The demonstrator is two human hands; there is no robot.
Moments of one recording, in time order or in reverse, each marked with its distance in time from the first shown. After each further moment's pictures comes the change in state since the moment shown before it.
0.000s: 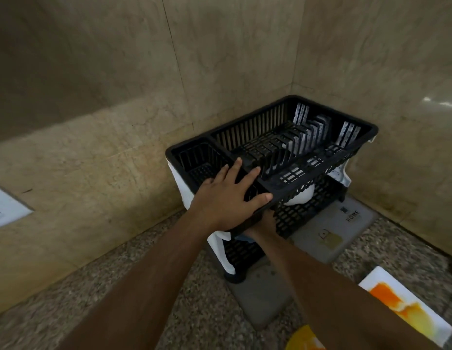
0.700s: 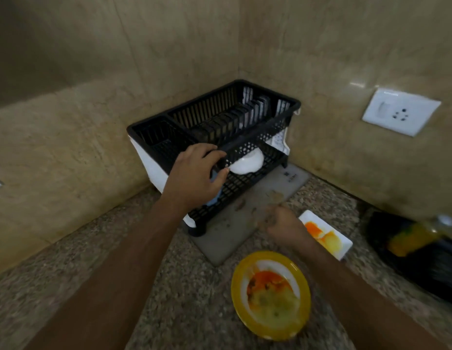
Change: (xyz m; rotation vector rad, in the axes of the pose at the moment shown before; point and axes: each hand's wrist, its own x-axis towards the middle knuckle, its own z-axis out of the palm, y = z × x) left_hand -0.064 0.059 0.022 -0.109 0.571 0.272; right_hand -0.184 0.123 -0.125 -0.034 -0.087 -0.147
